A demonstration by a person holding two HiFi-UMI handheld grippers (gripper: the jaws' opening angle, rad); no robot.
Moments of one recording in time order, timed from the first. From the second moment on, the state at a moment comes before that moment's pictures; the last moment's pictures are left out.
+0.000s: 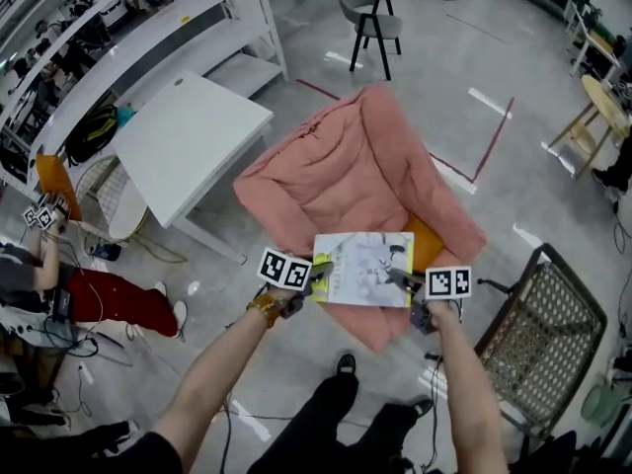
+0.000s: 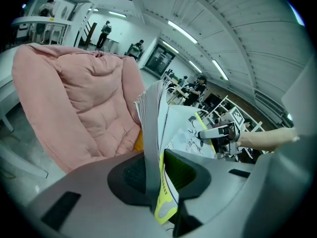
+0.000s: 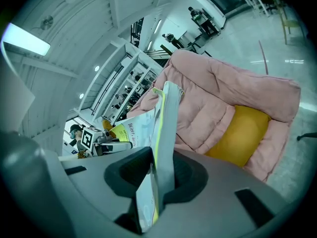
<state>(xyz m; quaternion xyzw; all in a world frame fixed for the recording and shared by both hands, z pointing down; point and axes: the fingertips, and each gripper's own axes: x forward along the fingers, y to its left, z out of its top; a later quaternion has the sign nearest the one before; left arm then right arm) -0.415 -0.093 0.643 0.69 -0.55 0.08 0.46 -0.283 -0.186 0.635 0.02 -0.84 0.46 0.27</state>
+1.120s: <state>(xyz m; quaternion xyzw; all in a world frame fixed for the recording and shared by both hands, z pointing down) -0.326 -0.157 0.623 0.72 -0.51 0.11 0.45 -0.186 -0.236 0.617 0.06 -0.85 0.47 0.23</state>
